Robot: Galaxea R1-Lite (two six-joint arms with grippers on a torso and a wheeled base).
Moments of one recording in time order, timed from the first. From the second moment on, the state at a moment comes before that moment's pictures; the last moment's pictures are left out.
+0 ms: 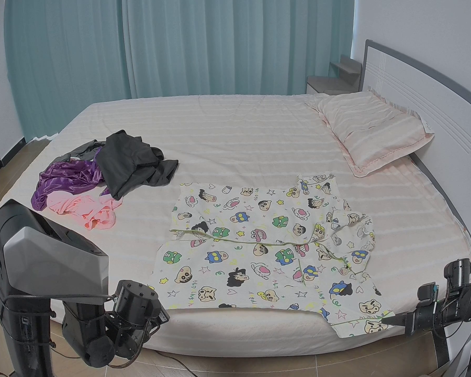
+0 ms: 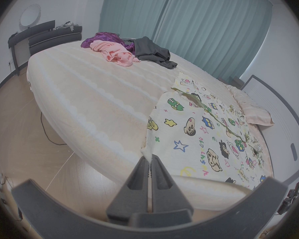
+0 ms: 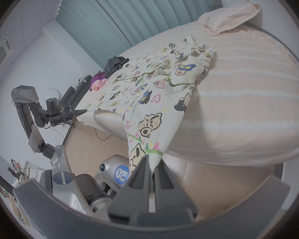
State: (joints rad) left arm -0.53 2.27 -0.23 -1.24 0.46 -0.88; right arm -0.24 2.01 -0.02 -0.93 0.70 -0.27
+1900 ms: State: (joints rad) left arm -0.34 2.04 -0.64 -0.46 0.05 -1.02; right arm -0.18 1.81 -0.34 -0.72 0.81 0.12
